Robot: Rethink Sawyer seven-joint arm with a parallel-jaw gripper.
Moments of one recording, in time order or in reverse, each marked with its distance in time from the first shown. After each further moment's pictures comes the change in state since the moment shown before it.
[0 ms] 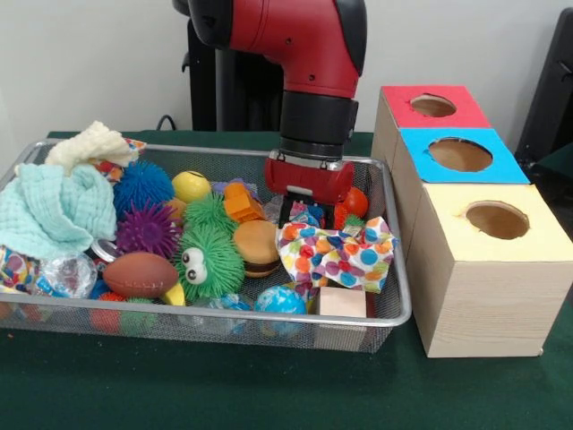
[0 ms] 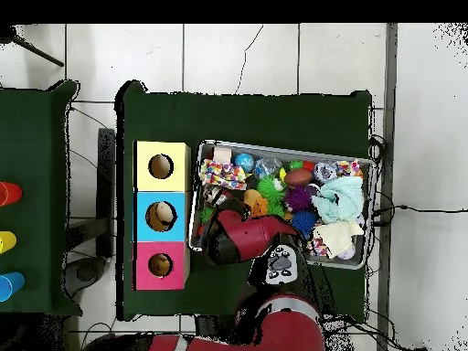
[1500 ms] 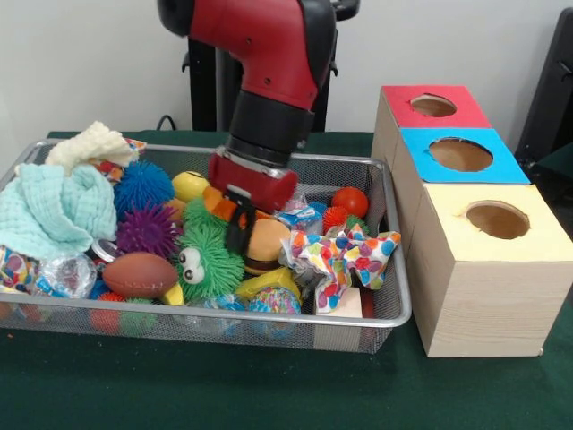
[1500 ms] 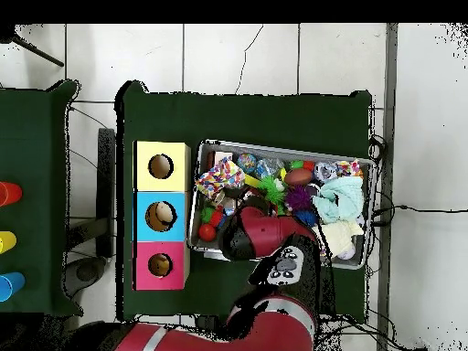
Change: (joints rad) arm 0.054 0.065 -0.194 -0.075 0.093 0.029 0.000
